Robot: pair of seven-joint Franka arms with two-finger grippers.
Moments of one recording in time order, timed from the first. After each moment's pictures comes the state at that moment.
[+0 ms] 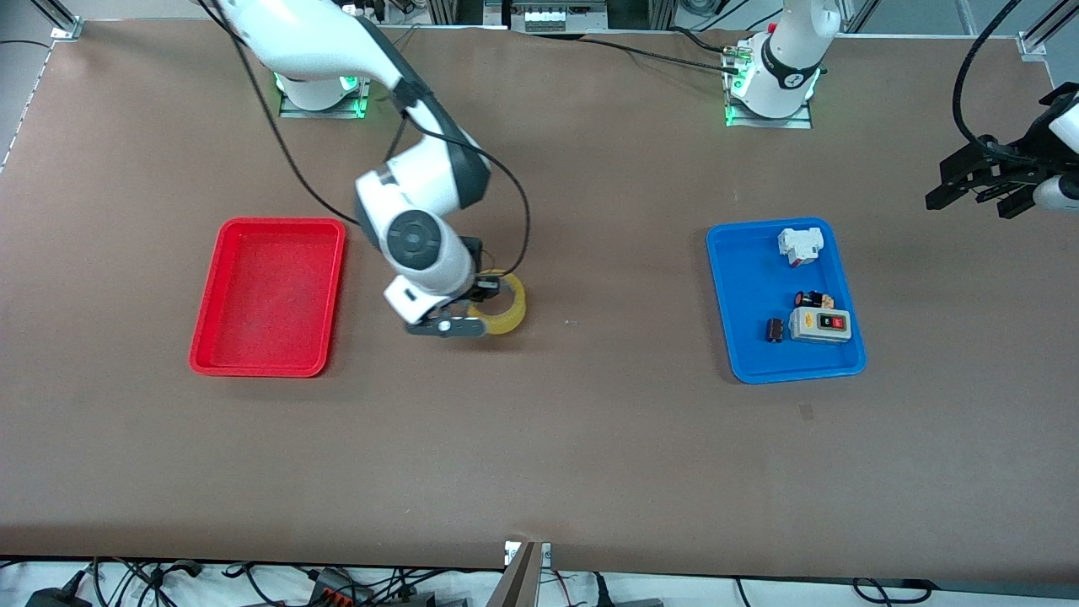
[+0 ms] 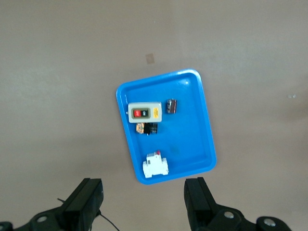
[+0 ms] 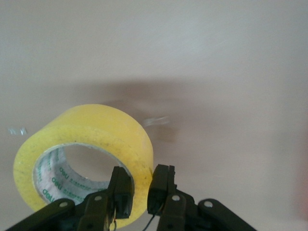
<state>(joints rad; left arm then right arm) 0.02 -0.03 0.01 -1.60 -0.02 1.54 0.13 0.51 0.57 0.01 -1.51 0.09 1.99 0.55</state>
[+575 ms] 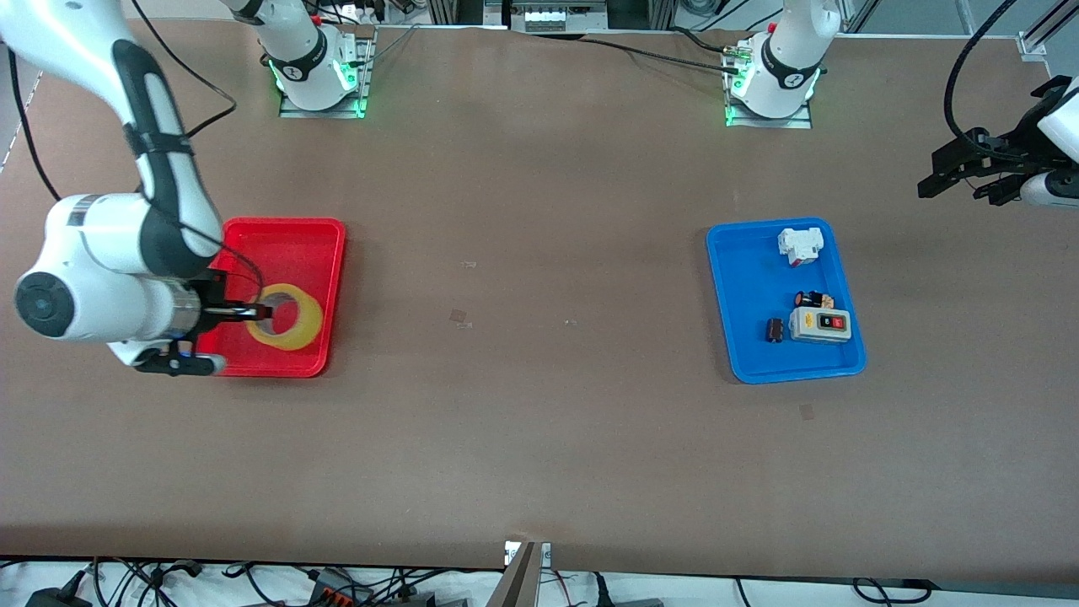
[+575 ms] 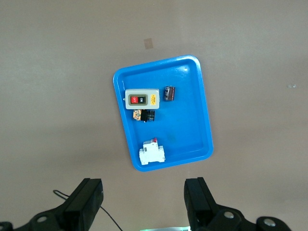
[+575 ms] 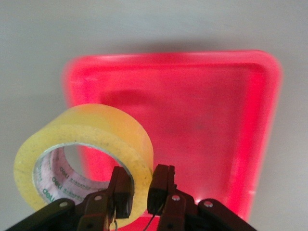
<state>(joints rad) 0.01 -0.04 0.01 -1.60 -0.02 1.50 0.10 -0.04 0.48 0.00 -1.71 0.03 1.91 -0.01</state>
